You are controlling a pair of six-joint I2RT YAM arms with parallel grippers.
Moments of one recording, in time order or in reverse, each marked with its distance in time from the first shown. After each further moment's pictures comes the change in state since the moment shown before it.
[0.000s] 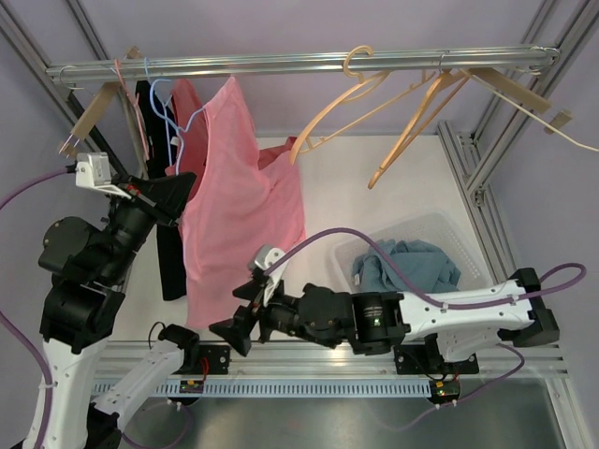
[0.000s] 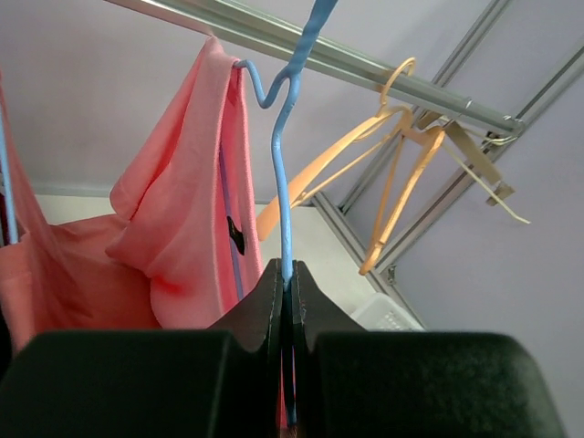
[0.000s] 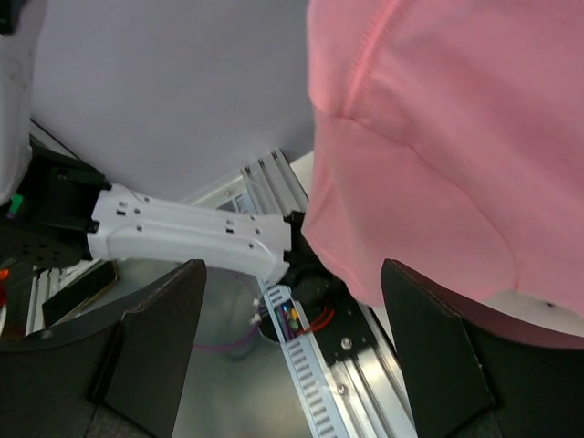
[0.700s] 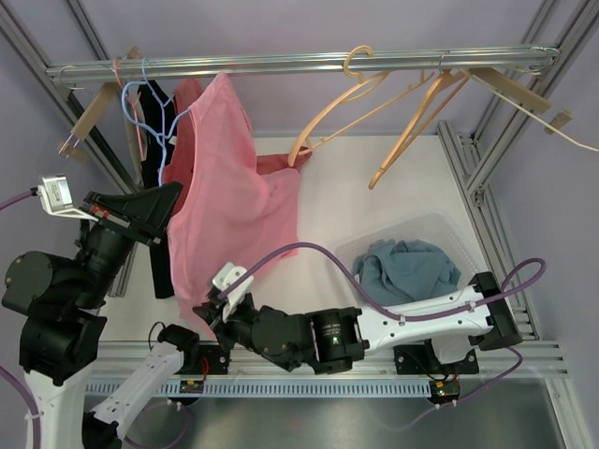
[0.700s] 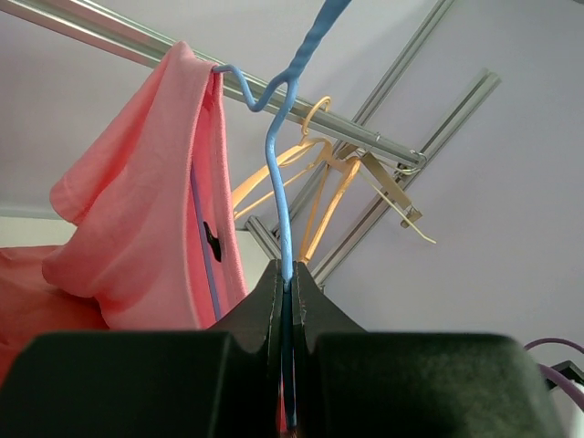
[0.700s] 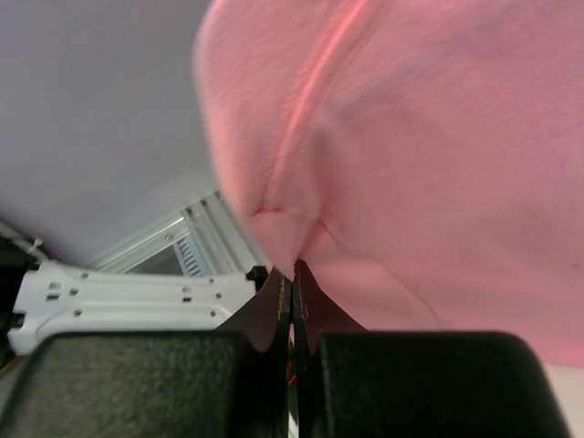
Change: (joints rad) left arm 0.000 -0.081 0.045 0.001 0.054 -0.145; right arm 0.062 0.247 0.216 0.045 0.249 -0.128
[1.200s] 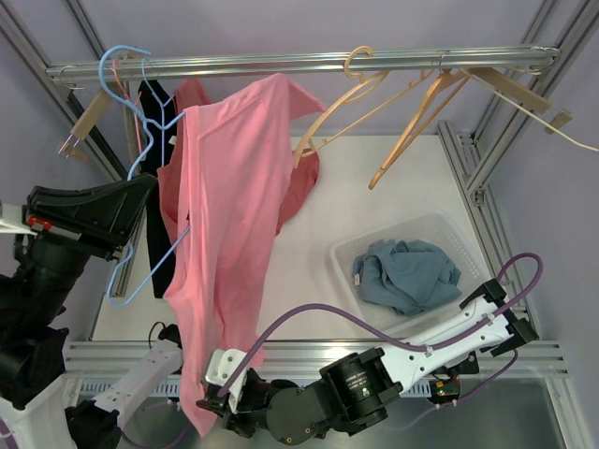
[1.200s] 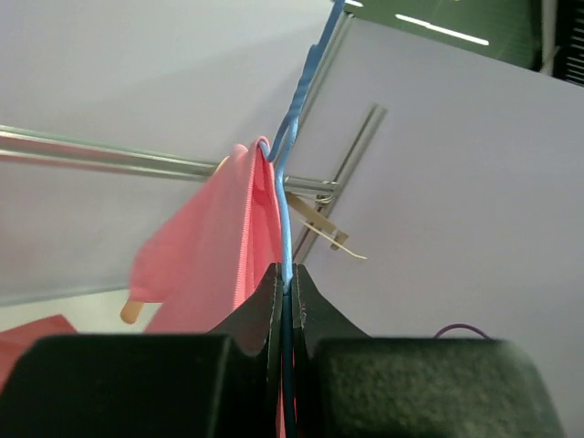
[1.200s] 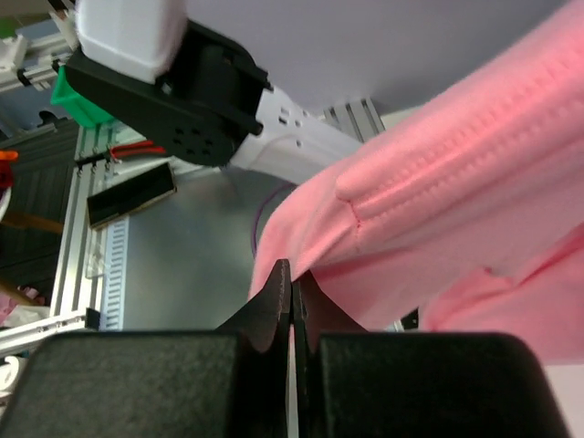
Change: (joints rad) left arm -0.001 0.096 0.304 -0.021 0.120 0.000; right arm 0.302 -0.005 0.113 -0.230 -0.095 0.031
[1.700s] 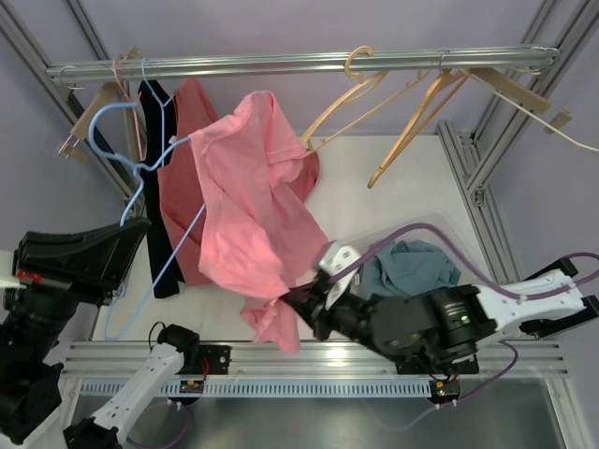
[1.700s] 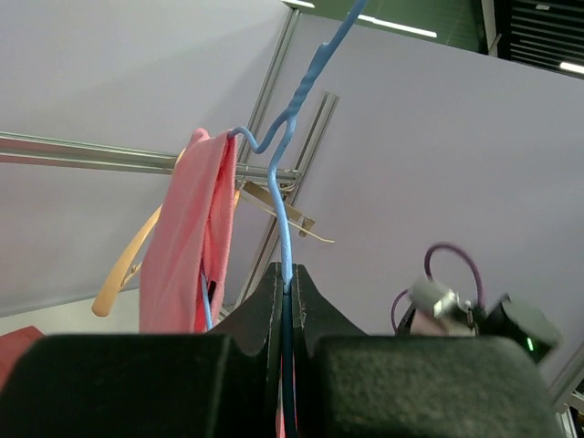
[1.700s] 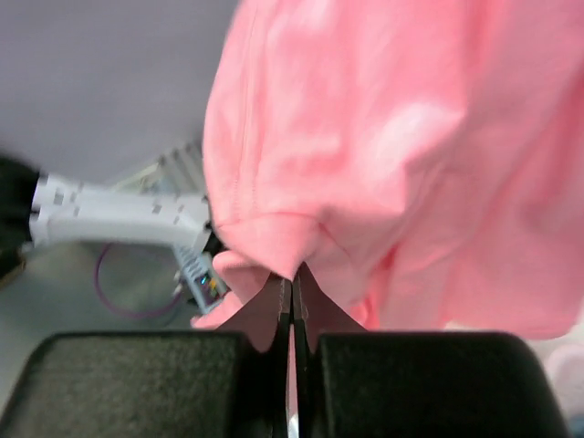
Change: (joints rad) left arm -0.001 -0.128 -0.065 0.009 0.094 -0.012; right arm -0.137 -0.356 -0.135 -0.245 0.222 -0.018
